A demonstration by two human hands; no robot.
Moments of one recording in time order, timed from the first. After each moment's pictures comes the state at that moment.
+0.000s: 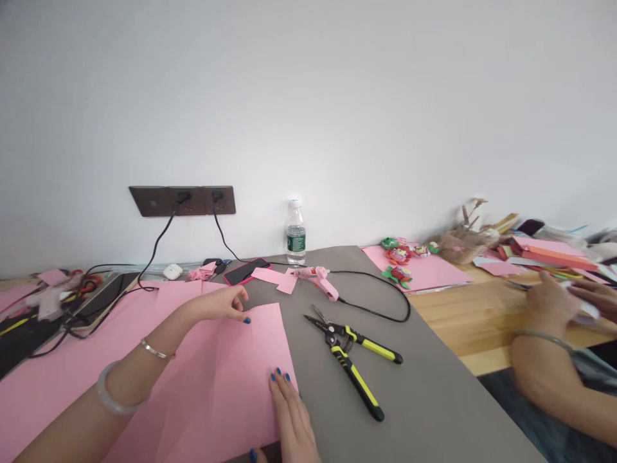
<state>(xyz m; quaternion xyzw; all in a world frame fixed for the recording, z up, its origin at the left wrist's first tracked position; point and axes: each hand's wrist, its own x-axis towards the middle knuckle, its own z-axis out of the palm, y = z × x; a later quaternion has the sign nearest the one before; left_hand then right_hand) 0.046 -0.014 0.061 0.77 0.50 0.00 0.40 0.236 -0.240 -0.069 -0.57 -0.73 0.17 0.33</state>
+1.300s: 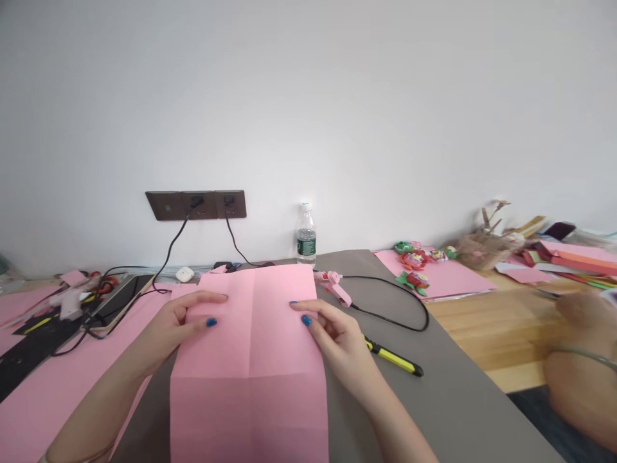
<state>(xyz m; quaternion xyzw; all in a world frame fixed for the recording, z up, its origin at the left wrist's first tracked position) -0.009 -0.094 0.099 0.63 0.48 0.35 0.50 0.280 -0.137 0.082 -0.47 -0.63 0.33 0.52</state>
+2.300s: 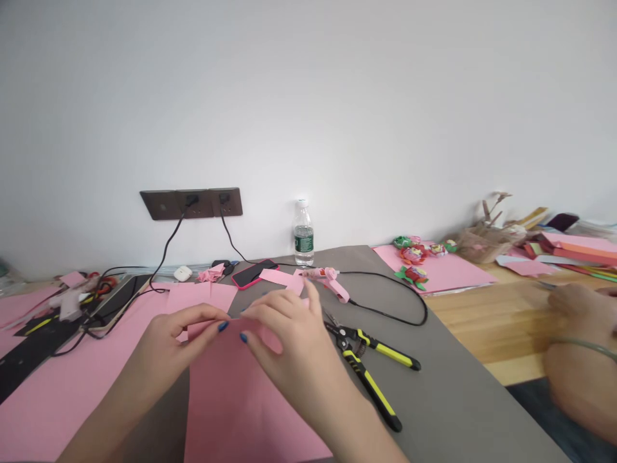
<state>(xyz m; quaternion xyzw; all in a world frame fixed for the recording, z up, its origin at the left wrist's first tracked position) 0.026 -0.129 0.124 0.73 0.51 0.33 0.31 0.236 -0.147 0.122 -0.45 -0.79 0.07 0.40</state>
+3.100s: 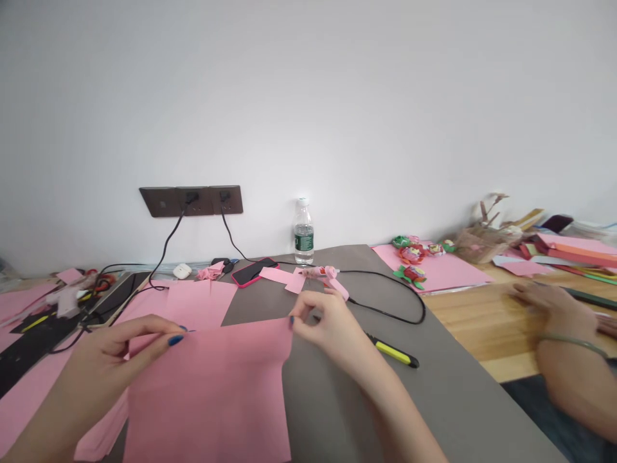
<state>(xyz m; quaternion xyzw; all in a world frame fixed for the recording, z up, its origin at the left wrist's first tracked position) -0.017 -0.150 0.128 0.67 0.58 0.38 0.26 0.281 -0.124 0.105 -0.53 -0.72 0.29 0.34</state>
